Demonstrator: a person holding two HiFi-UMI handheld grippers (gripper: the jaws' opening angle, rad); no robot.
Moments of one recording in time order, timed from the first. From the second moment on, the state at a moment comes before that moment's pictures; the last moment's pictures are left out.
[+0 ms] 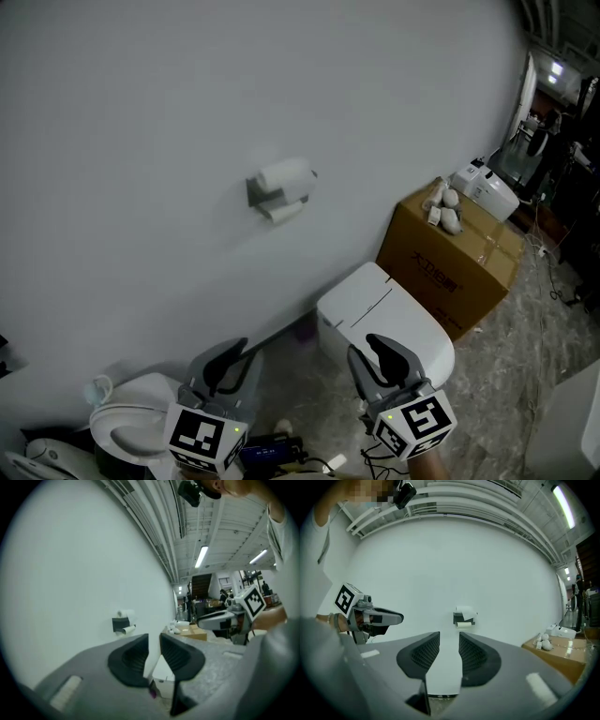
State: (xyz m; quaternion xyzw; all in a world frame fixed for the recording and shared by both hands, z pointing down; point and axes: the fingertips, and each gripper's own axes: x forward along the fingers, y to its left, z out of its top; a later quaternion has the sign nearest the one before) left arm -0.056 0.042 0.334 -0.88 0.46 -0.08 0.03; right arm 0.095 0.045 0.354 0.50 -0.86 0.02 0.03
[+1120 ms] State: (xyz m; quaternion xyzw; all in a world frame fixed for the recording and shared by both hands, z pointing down) left arm -0.099 -0.126 0.344 -0.90 0.43 -0.09 -0.01; right arm 0.043 -0.129 0.362 0.51 -0.86 0.03 0.05
